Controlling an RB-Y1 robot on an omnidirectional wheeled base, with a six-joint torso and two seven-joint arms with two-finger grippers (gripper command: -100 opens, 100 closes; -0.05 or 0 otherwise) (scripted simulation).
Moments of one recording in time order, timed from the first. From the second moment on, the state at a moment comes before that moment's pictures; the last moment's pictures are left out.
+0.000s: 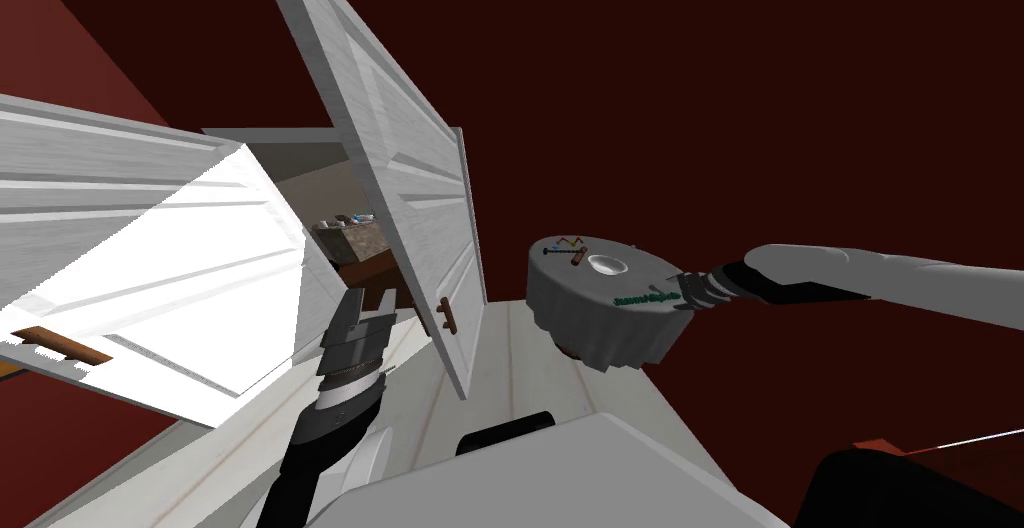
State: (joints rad) left arm 0.52 0.01 0.00 -2.24 -0.10 -0.65 0.04; right arm 0.81 -1.79 -0.34 -1.18 0.89 -0.76 0.12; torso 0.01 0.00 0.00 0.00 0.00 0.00
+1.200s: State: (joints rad) left arm 0.52 0.01 0.00 -2.24 -0.10 -0.65 0.04; right arm 0.80 -1.75 -0.30 -1.17 0.89 -0.72 0.14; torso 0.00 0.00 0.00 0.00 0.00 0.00
